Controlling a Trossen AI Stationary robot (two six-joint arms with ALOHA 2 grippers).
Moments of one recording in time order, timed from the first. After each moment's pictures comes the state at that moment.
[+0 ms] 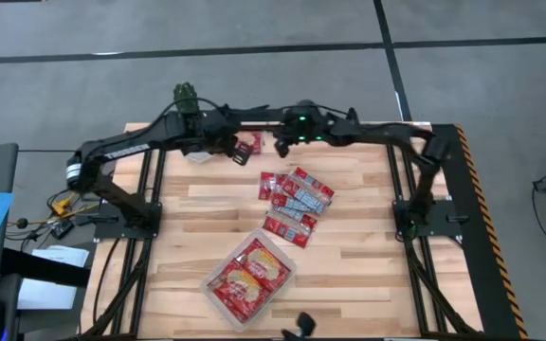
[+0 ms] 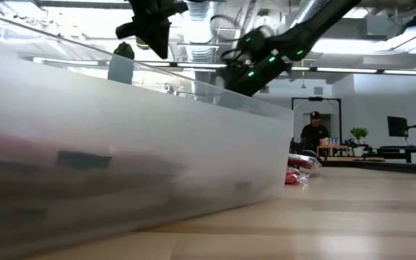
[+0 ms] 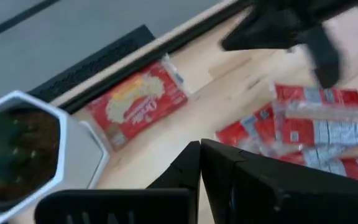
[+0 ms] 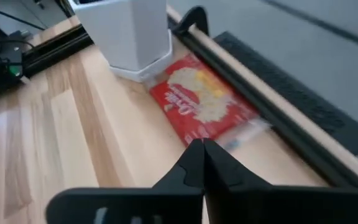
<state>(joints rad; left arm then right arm) 0.29 1.48 1.56 -0.99 -0.42 -0.55 -0.53 1.85 1.27 0.04 -0.15 0.17</state>
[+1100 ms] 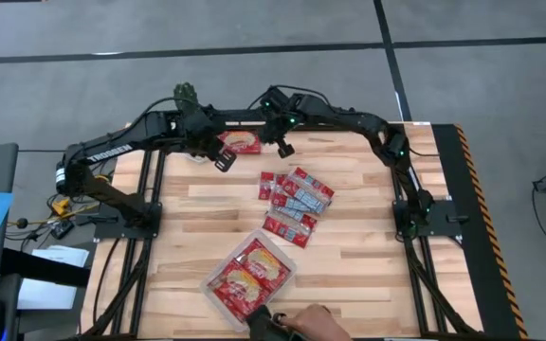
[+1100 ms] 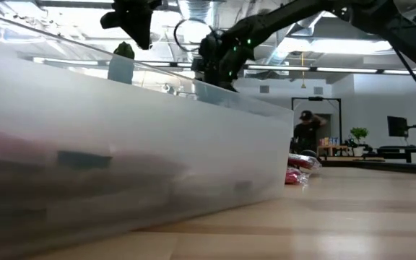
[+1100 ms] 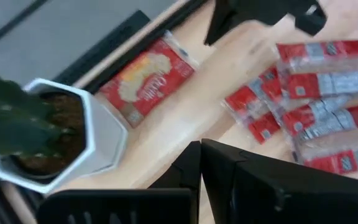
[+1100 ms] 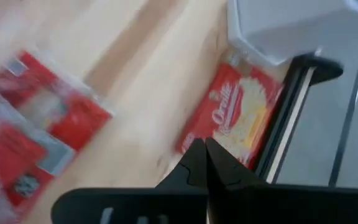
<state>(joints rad) 0.29 1.39 1.56 -1.13 -0.37 -0.45 -0.52 2.21 2.01 -0.76 -0.27 -1.05</state>
